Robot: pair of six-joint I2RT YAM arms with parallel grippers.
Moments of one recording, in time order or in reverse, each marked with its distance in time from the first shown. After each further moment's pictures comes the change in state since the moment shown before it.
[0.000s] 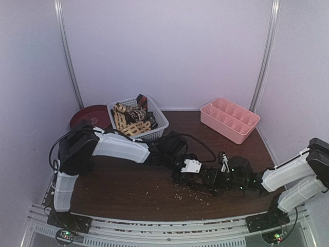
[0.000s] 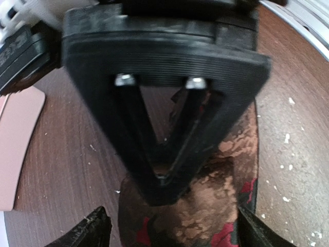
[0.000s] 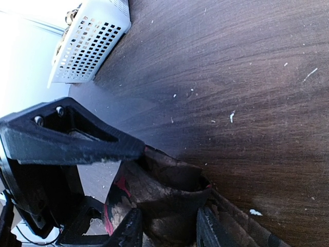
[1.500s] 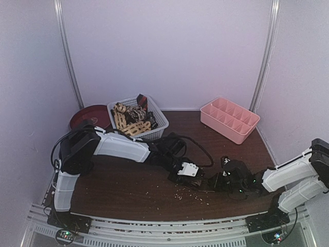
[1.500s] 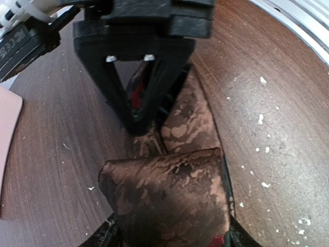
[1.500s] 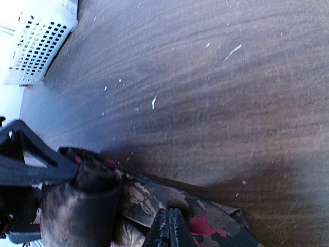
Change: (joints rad) left arm 0.014 0.016 0.005 -0.085 0.066 0.079; right arm 0.026 -0.025 0.020 -0.248 0.156 -0.008
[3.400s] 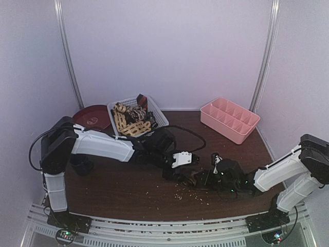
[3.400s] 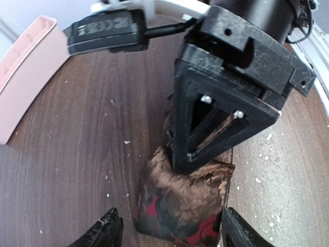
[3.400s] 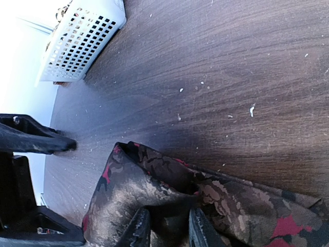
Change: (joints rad) left arm 0.007 -0.204 -0.188 0.110 -0.127 -0.369; right arm 0.092 0.127 0.076 0.198 0.004 0.053
